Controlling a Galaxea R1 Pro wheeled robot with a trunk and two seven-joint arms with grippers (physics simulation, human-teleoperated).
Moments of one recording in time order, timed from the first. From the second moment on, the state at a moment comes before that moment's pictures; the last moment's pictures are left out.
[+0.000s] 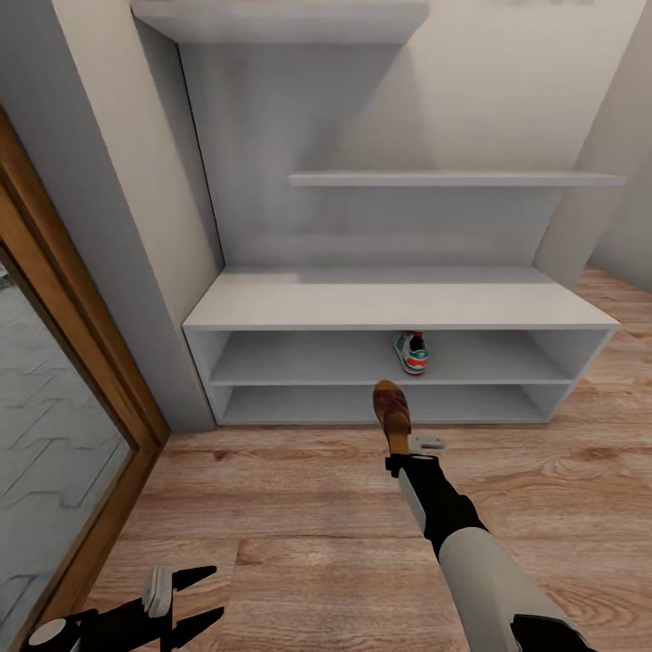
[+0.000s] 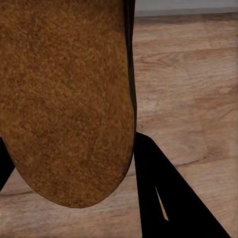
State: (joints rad) left arm -0.30 0.29 0.07 -0.62 0.21 -0.19 -1.37; right arm -0.76 0.17 -0.14 -0.60 0.14 0.43 -0.28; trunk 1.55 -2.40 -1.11
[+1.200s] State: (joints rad) left arm -0.30 0.29 0.07 -0.62 0.21 -0.19 -1.36; right arm -0.80 0.17 -0.14 -0.71 0.13 0.70 -0.28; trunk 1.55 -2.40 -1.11
